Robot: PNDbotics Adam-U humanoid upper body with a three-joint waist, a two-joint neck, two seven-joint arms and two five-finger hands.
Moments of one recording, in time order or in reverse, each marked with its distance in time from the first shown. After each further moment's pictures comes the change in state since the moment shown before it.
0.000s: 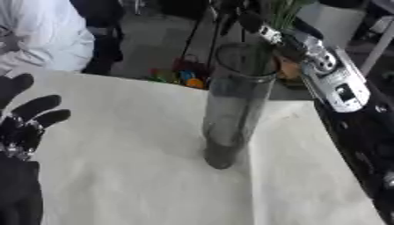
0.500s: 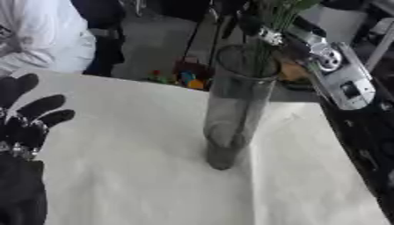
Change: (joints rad) left arm 0.000 0.000 -0.002 0.000 0.000 0.000 -0.001; right arm -0.001 -0.004 -0.005 0.000 0.041 -0.005 0.050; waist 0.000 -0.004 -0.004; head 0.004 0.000
